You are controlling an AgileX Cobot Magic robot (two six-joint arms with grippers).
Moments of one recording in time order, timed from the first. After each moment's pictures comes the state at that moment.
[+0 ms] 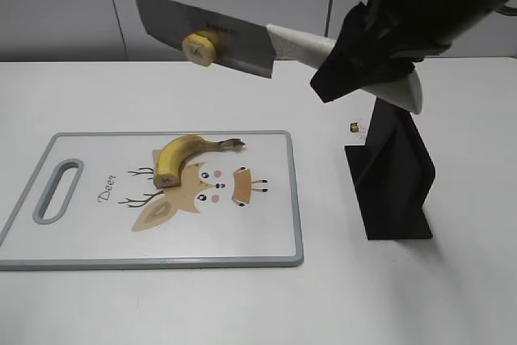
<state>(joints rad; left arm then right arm) 0.03 0.79 -0.84 -0.08 1.08 0.24 0.50 1.45 -1.24 0.49 0.95 -0.49</state>
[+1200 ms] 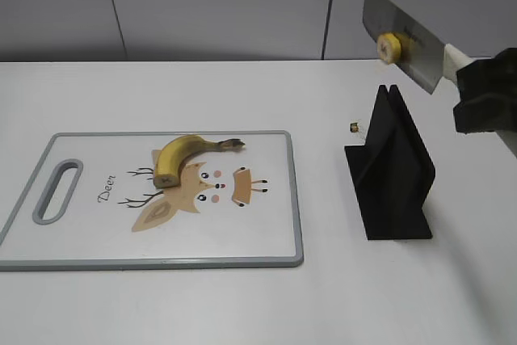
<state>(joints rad) 0.00 0.00 -0.51 -0.02 1.06 0.16 0.50 1.10 -0.90 0.00 0.81 0.42</state>
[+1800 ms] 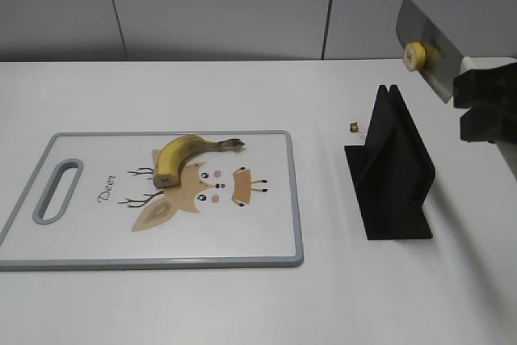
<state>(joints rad) 0.01 0.00 -0.51 -0.03 1.06 0.16 0.50 1.11 -0.82 -0.11 0.74 0.63</state>
